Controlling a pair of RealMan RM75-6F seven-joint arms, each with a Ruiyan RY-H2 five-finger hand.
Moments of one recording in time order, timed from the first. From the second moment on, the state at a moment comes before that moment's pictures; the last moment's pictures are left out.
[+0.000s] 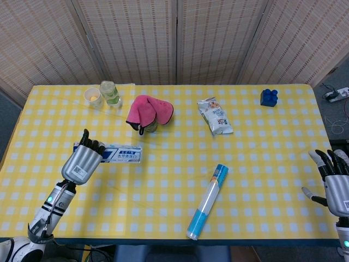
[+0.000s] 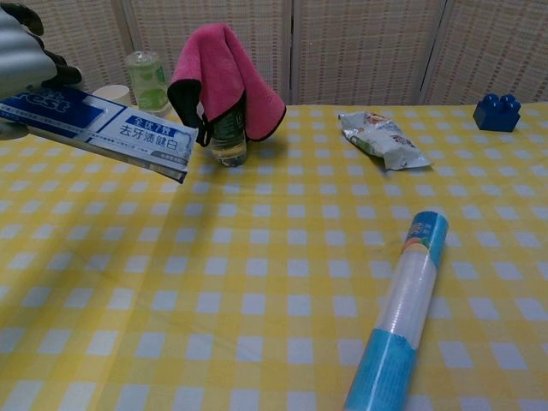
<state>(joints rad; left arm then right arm) -0.73 -1.15 0.06 -1.89 1.23 1.35 1.29 0.05 -1.08 0.08 -1.59 -1.51 1.53 -0.02</state>
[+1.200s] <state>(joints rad) -0.63 -1.08 0.04 -1.99 1.04 1.45 1.49 0.07 -1.09 0.08 -1.57 -1.51 1.51 -0.01</state>
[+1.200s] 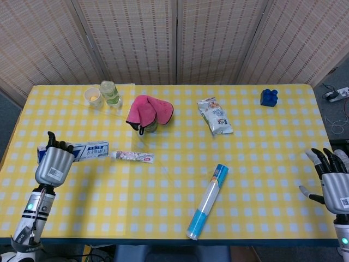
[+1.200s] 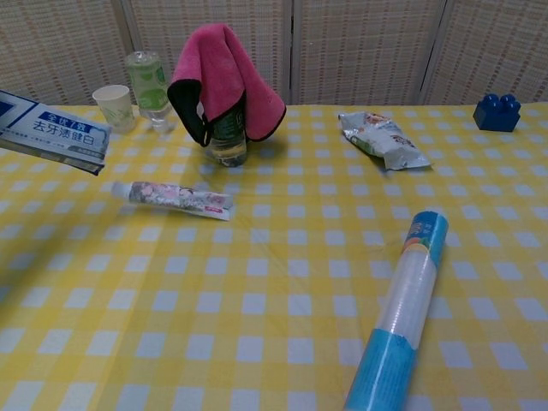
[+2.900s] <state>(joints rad) -0.66 -1.24 0.02 -1.81 1.24 1.07 0.88 0.06 -1.09 0.08 -1.56 -1.49 1.50 0.00</state>
